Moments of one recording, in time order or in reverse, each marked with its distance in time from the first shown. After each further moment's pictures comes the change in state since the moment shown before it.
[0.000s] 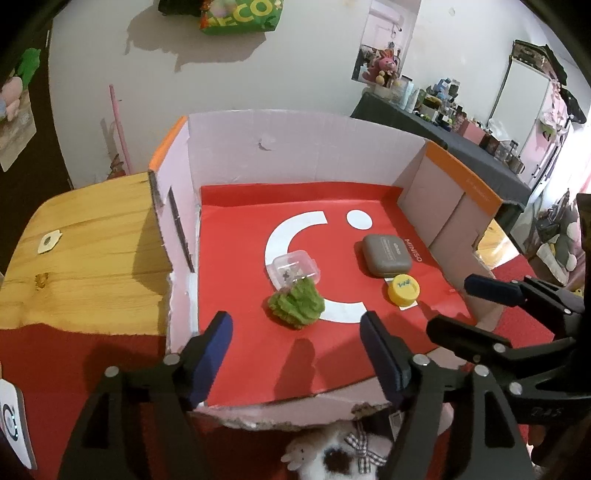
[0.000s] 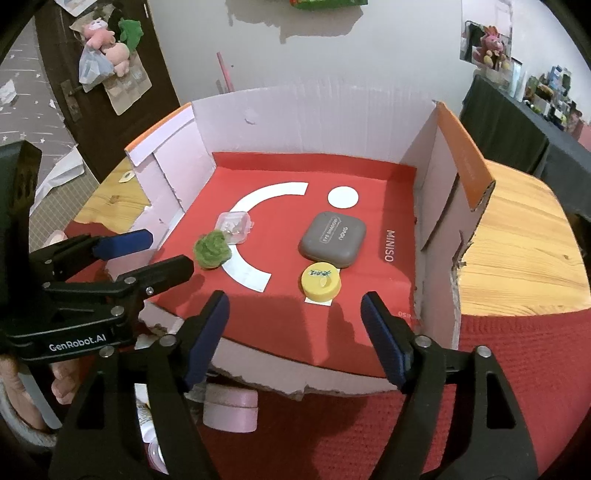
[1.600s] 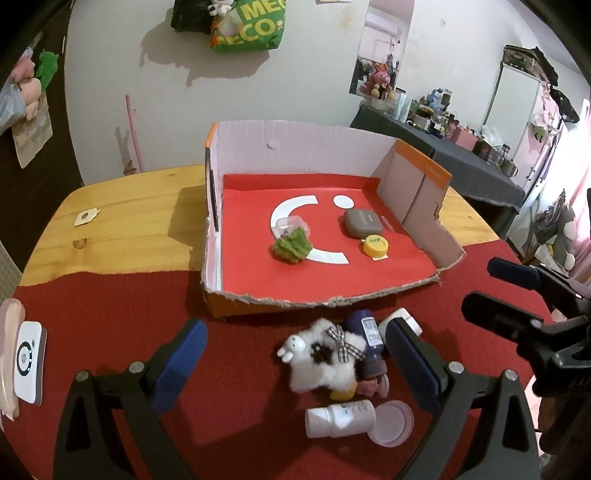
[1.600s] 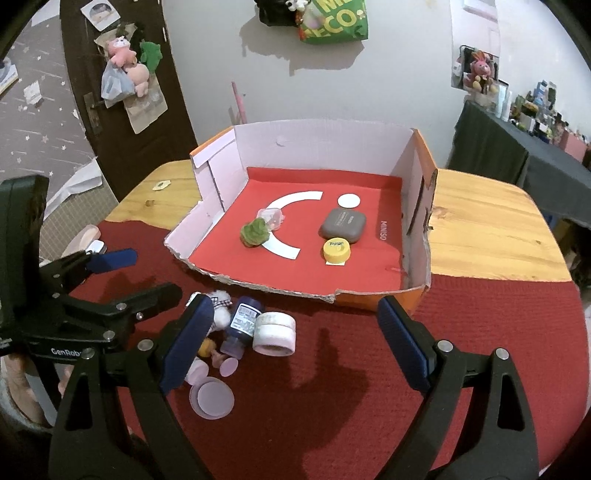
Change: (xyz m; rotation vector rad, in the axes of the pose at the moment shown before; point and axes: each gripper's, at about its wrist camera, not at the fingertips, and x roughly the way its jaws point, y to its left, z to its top) left arm -0.069 -0.009 -0.059 0.003 -0.055 0.016; right arm -0.073 0.026 -0.050 -0.004 -0.123 0.008
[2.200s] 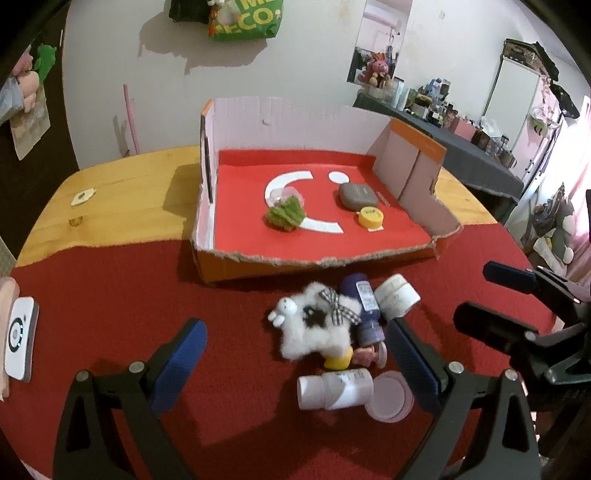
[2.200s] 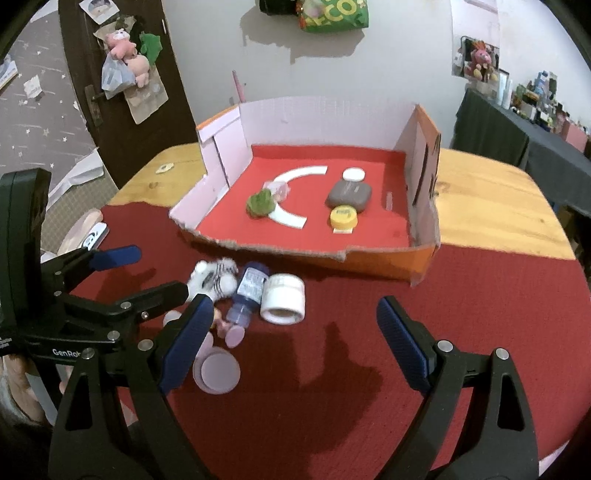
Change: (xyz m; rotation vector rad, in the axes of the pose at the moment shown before) left arm 0.002 -0.005 -0.025 -0.002 0.043 -0.011; right arm 0.005 0.009 -0.029 -0.002 0.053 0.007
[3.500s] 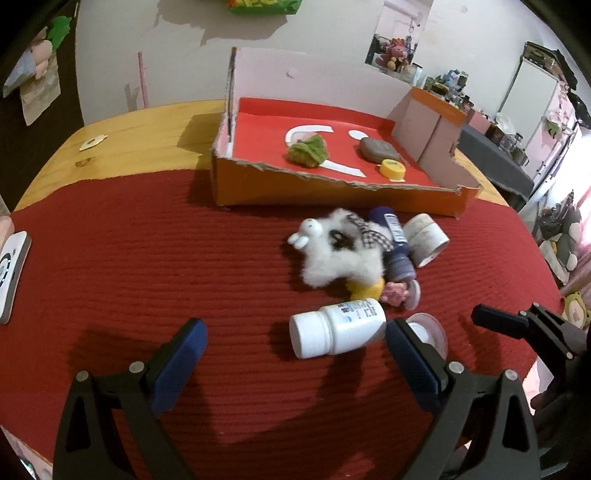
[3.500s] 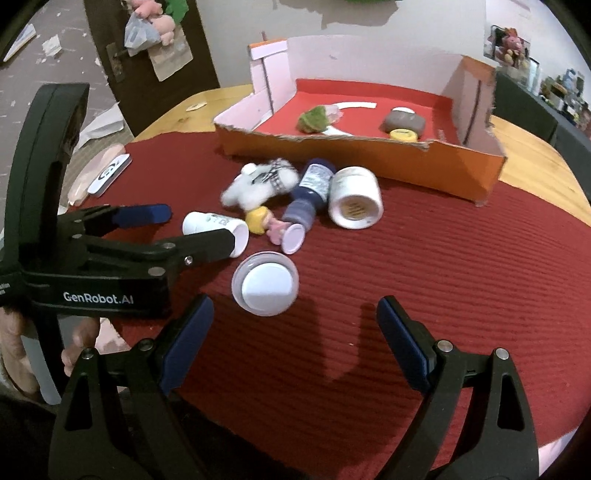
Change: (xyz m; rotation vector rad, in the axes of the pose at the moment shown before) left arm 0.013 0.016 -0.045 -0.070 0.076 0.021; right arm 0.028 0.042 -0.058 -0.077 0.116 0.058
